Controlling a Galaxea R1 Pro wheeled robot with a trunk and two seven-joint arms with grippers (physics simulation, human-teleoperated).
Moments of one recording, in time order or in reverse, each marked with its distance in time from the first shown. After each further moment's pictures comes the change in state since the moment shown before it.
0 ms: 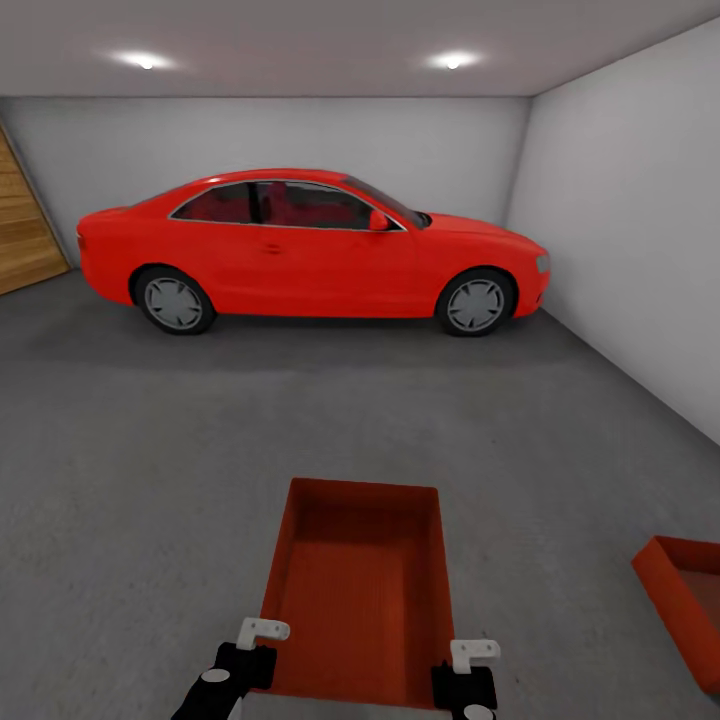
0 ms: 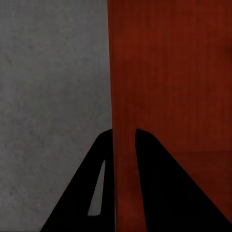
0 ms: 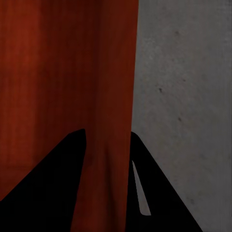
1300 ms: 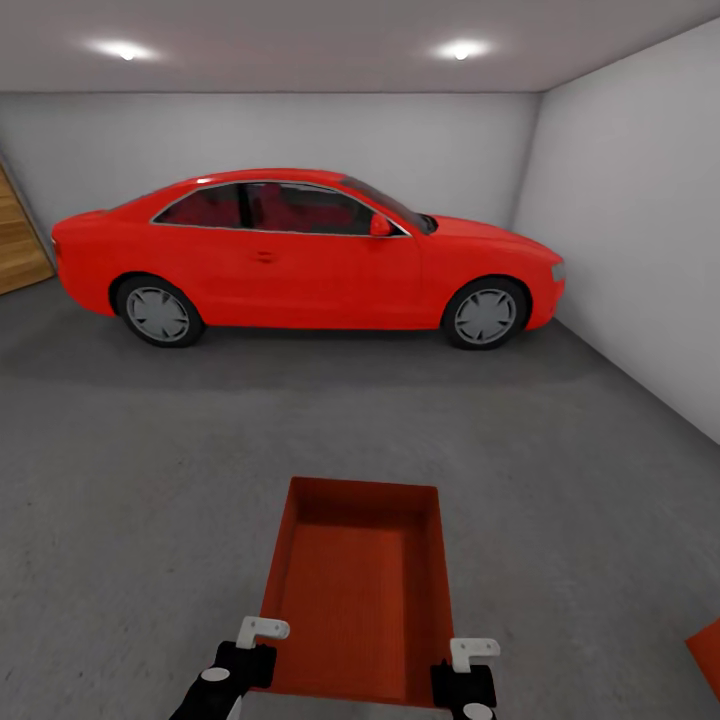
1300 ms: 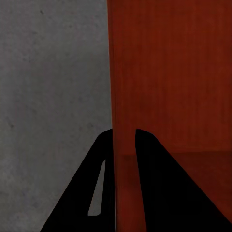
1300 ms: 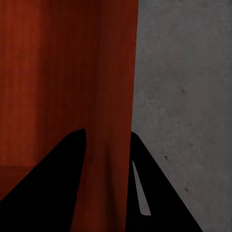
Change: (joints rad) left arm 0.000 0.001 -0.001 -0.006 0.000 0.003 0.000; right arm -0.003 0.001 0.000 0.000 -0.001 0.000 0.000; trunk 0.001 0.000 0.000
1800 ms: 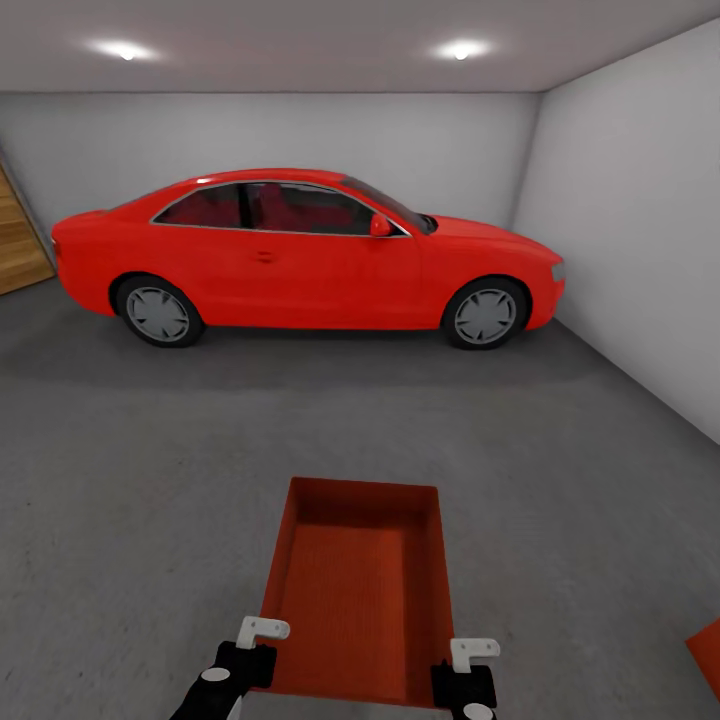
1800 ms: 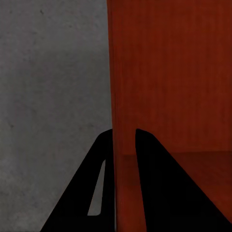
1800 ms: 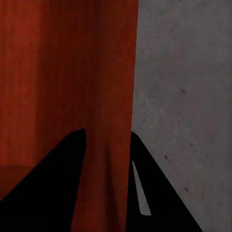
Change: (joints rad) left arm 0.000 -0.001 0.001 0.001 -0.001 0.000 0.000; right arm 0.001 0.000 0.000 0.000 0.000 0.000 0.000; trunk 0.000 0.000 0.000
